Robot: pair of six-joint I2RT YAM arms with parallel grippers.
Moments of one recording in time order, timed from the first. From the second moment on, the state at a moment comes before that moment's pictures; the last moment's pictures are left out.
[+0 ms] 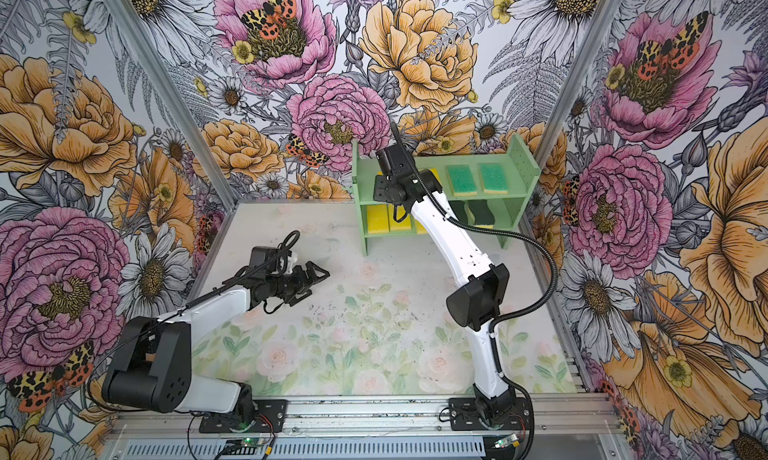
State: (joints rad) left arm -0.17 1.43 0.73 -0.18 0.56 -0.76; right arm 0.51 2.12 2.44 -1.06 0.21 0.46
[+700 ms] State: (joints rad) left arm -0.17 1.43 0.73 -0.18 0.56 -0.76; right arm 0.51 2.14 2.45 -1.05 0.20 0.43
